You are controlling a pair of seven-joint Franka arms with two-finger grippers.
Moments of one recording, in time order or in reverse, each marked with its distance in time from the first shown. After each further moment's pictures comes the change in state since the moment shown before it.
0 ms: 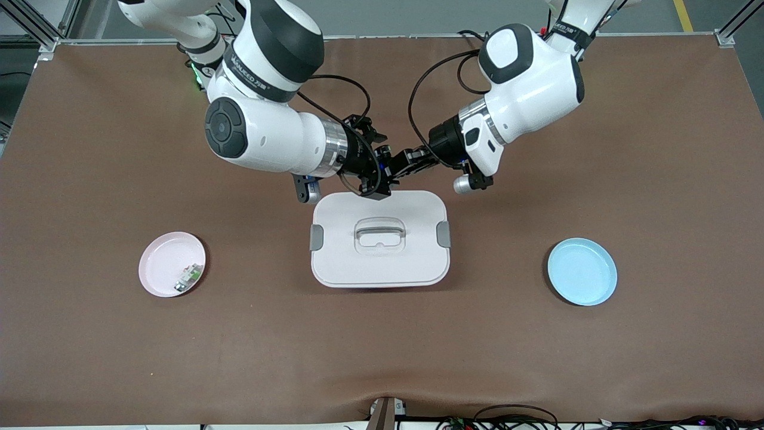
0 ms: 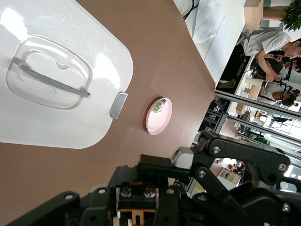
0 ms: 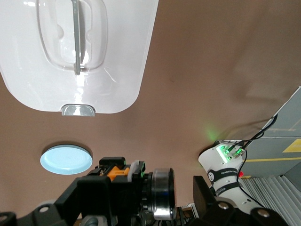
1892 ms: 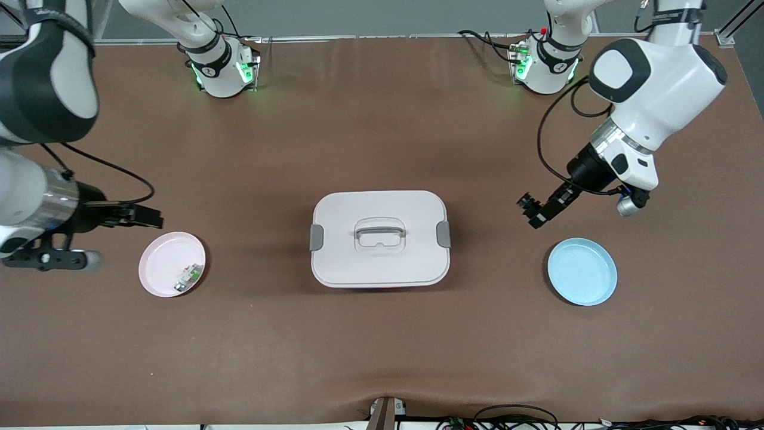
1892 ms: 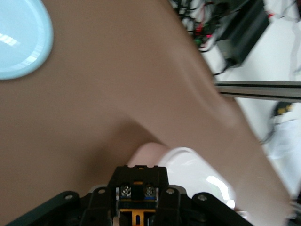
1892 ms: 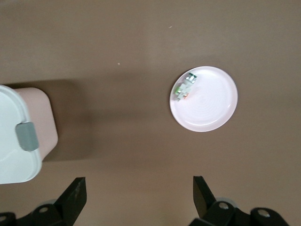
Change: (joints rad) left arm 0.468 -0.240 0.009 -0.271 0.474 -0.135 -0.140; right arm -0.506 -0.099 -0.026 0.024 -0.586 -0.304 -1.776
